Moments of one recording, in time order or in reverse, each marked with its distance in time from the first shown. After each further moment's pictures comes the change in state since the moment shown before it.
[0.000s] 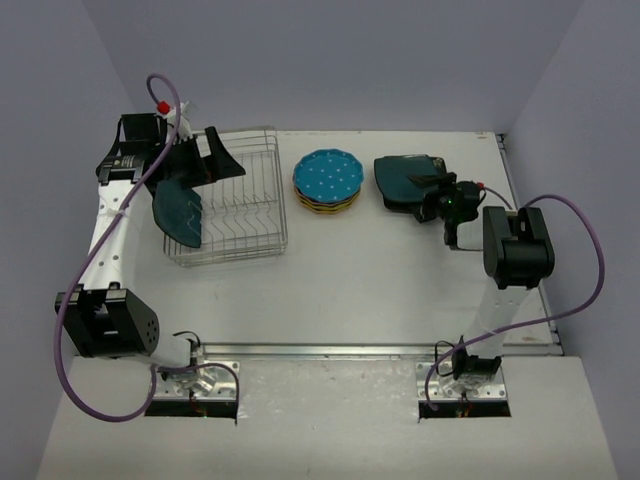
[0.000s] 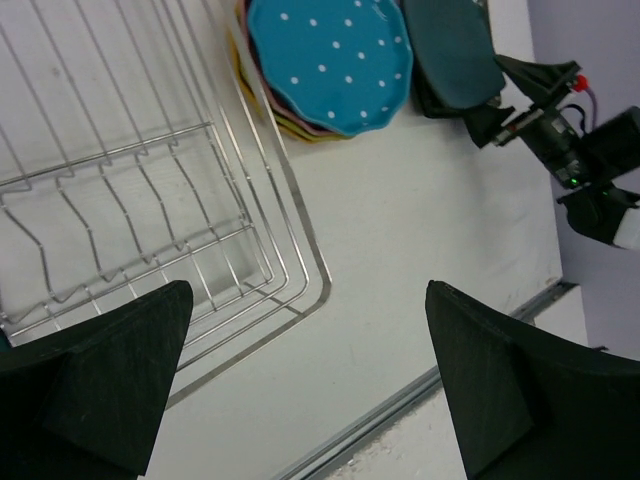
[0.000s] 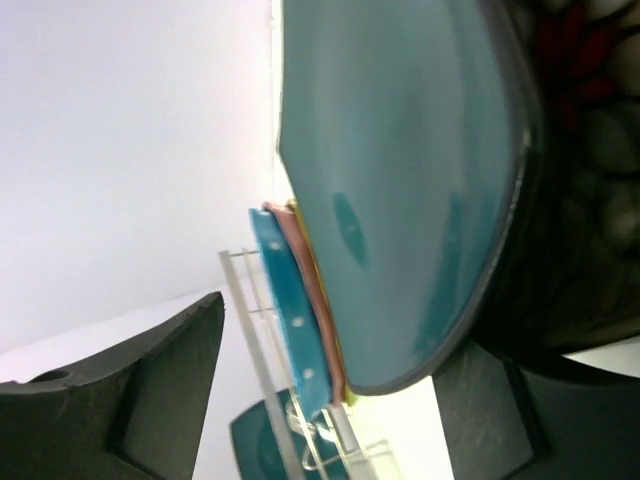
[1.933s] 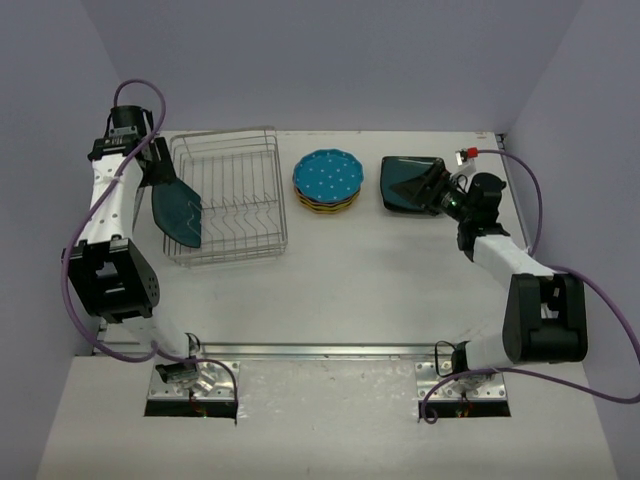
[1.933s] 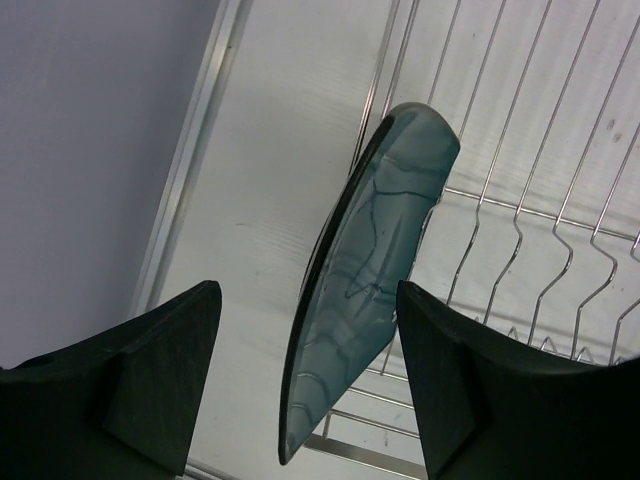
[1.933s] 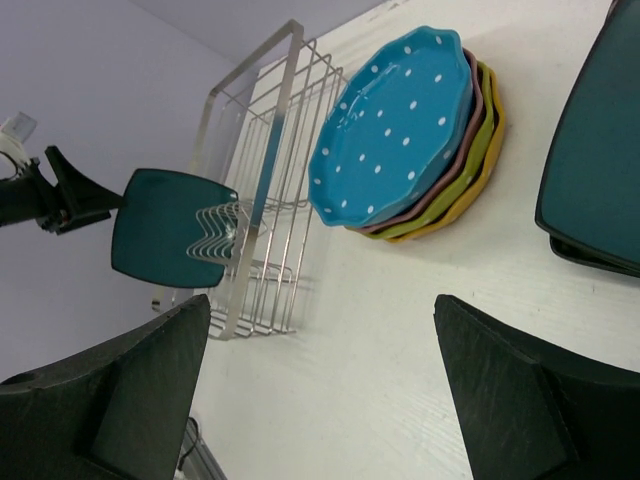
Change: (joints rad) left arm 0.107 0.238 0.155 -0.126 -0.901 0.127; right arm 0.043 -0.555 -0.096 -0.293 -0.331 -0.691
